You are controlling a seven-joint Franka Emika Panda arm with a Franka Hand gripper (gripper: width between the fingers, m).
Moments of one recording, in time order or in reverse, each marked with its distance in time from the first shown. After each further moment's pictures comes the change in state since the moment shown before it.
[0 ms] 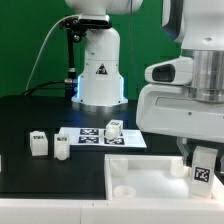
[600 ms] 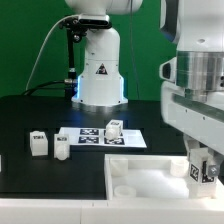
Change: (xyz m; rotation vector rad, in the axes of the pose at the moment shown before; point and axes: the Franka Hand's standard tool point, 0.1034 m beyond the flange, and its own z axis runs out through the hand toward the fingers) arm -0.002 -0.001 0.001 0.020 -0.016 0.929
